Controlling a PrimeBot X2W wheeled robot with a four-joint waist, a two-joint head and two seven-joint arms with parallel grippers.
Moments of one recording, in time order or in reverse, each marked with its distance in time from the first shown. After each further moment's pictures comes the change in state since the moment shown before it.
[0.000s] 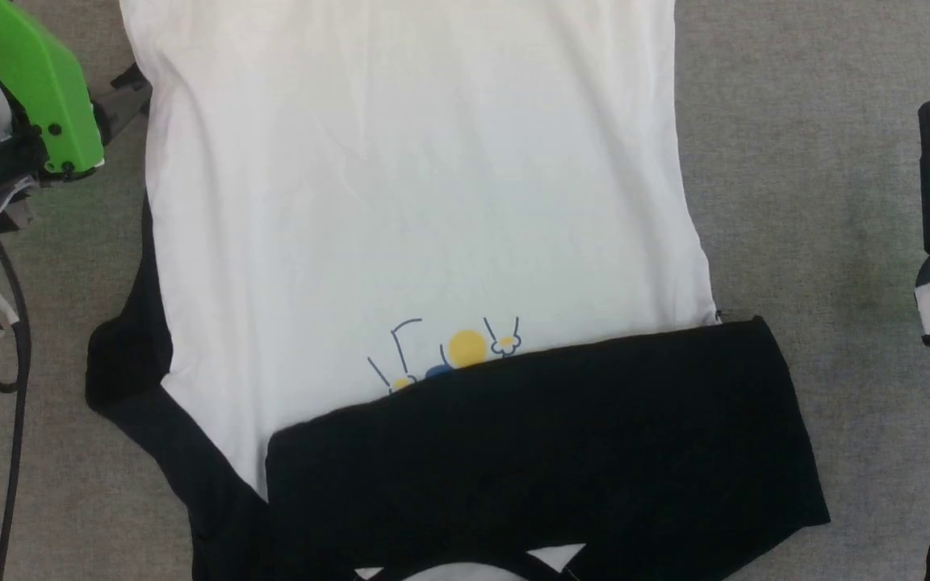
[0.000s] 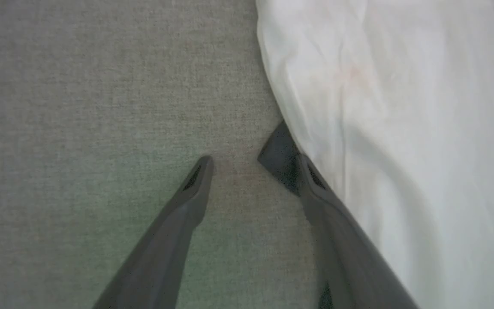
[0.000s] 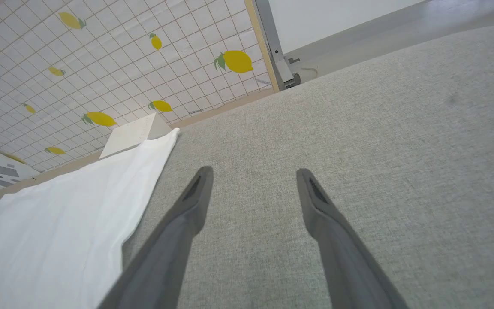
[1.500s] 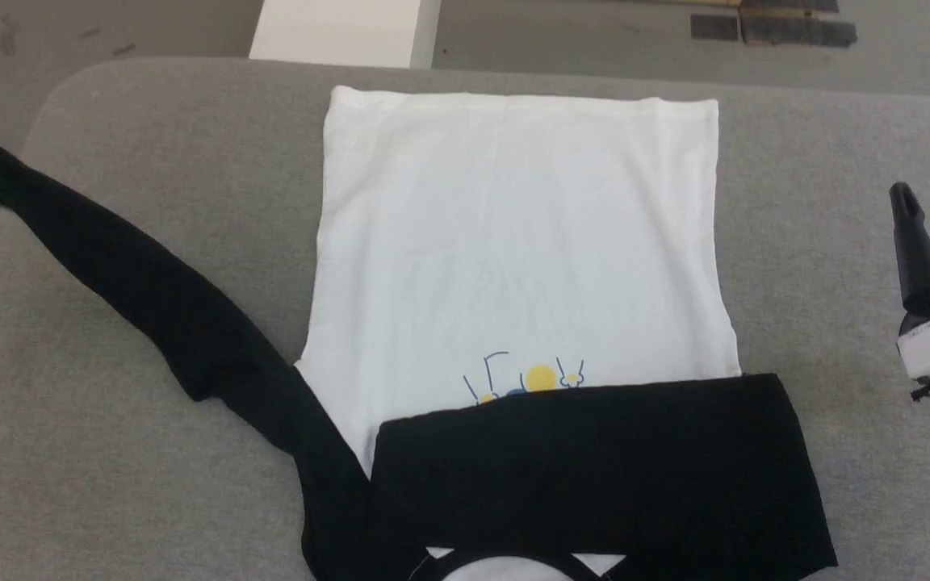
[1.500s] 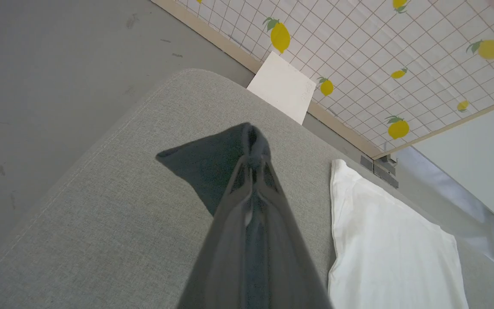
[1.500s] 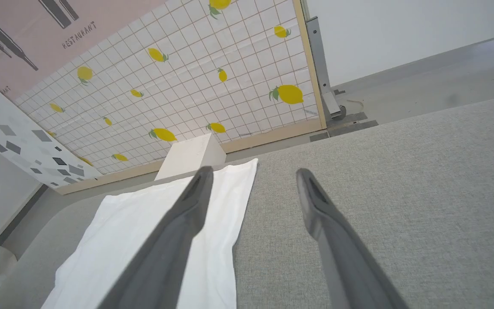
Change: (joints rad) left arm 0.222 0.056 0.323 0.075 -0.200 0.022 -0.324; right arm 0.068 0.000 -0.032 0.079 -0.028 0.000 0.057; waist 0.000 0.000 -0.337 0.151
